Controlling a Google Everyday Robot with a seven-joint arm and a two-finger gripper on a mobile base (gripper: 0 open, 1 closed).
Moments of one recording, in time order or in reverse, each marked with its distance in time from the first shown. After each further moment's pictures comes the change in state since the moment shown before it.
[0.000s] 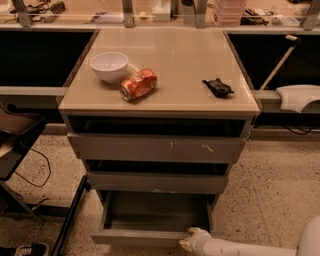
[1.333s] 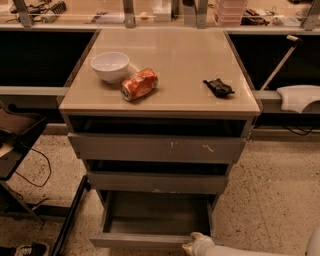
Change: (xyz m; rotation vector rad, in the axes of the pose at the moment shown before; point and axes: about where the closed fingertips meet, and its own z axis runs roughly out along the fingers) arm 0.014 0.008 -0.018 0.005 0.008 -0.015
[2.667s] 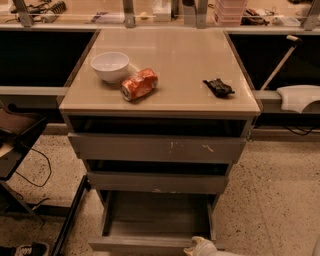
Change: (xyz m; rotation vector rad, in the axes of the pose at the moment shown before) arm 0.012 0.008 -0.012 0.001 0.006 -0.011
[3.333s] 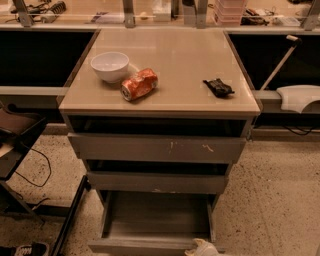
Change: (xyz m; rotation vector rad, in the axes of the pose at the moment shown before) arm 0.007 0.003 -0.007 0.000 0.003 -0.006
